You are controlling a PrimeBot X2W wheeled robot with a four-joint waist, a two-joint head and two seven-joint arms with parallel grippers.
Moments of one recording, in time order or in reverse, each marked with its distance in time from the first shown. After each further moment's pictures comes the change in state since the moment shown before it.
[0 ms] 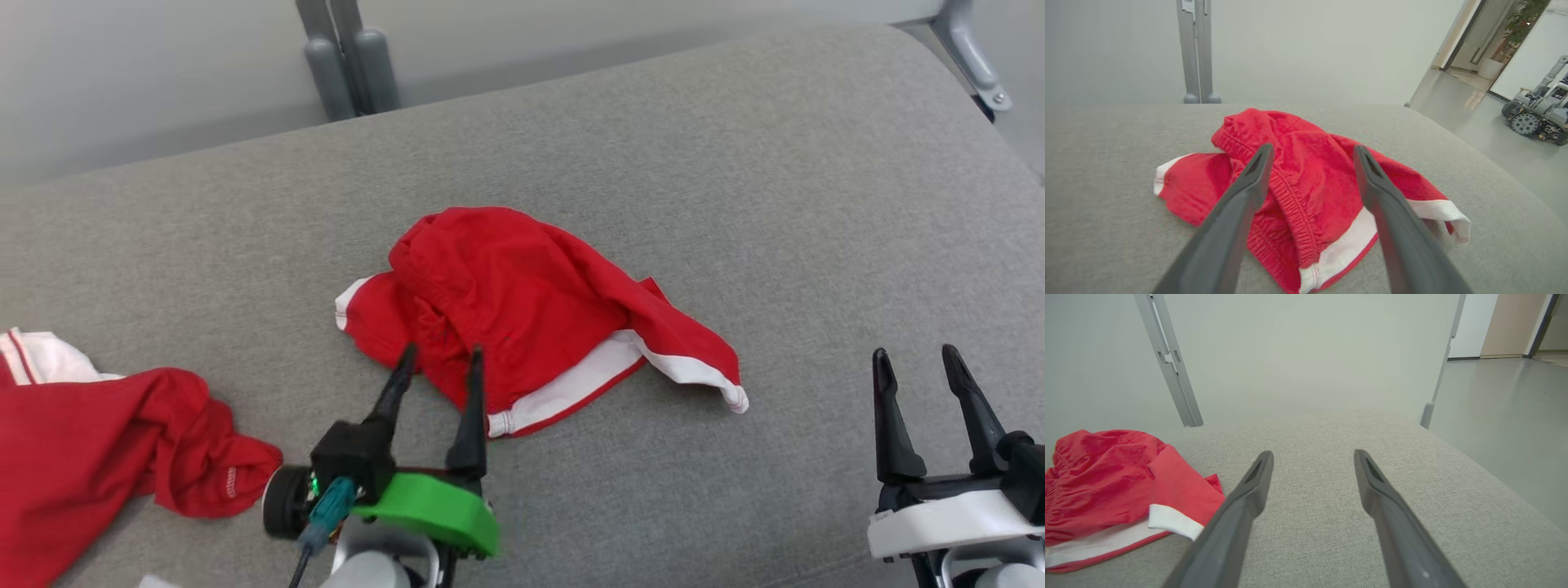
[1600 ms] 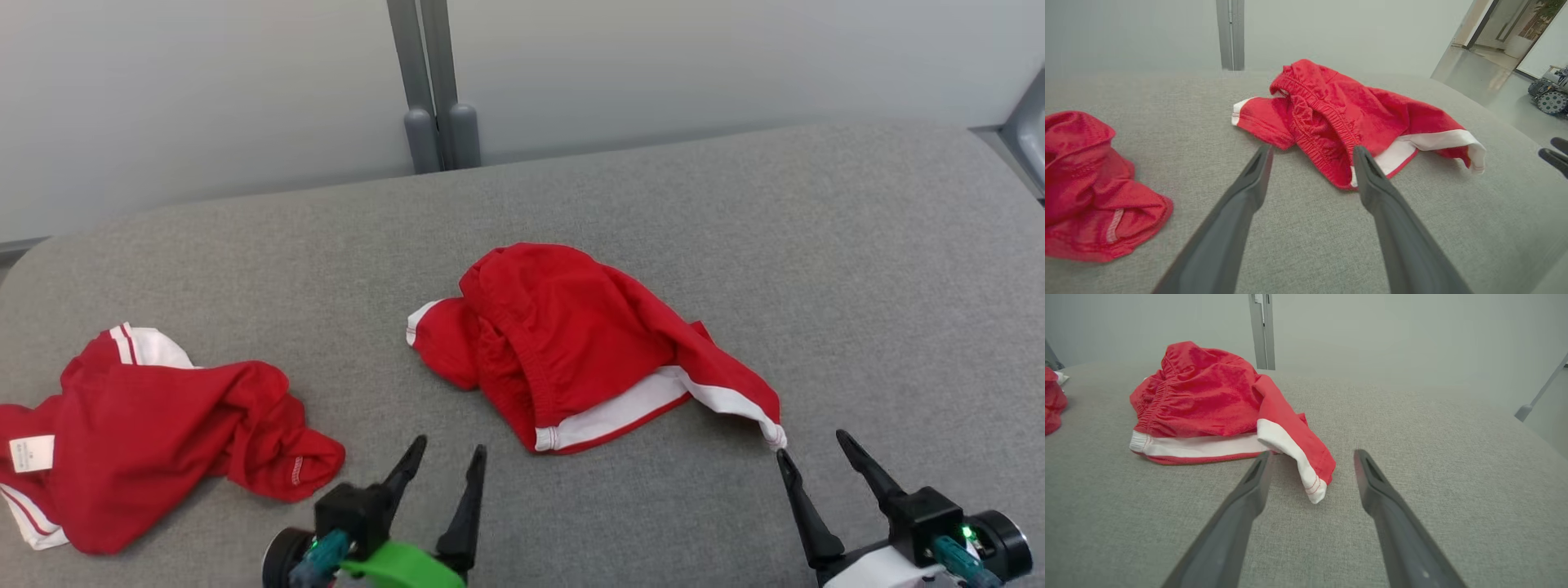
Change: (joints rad) left arm 0.338 -0.181 0.437 0.037 0.369 -0.461 0.171; right arm 0.043 -0.083 0.202 0.177 -0.076 0.000 0.000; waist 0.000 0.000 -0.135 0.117
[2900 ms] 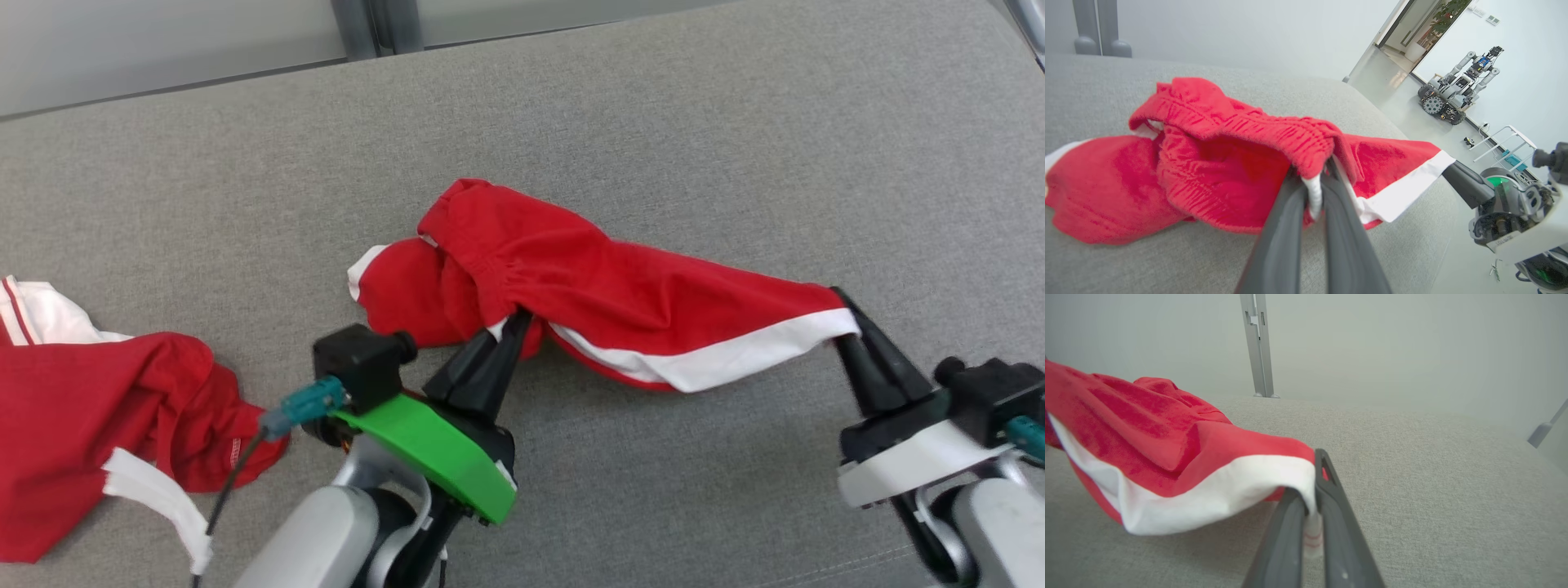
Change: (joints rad) left arm -0.339 0.119 -0.265 -0.167 -0.407 0.082 0.154; right arm -0.234 -0.129 0.082 -0.085 0.177 0.000 0.000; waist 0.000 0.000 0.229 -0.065
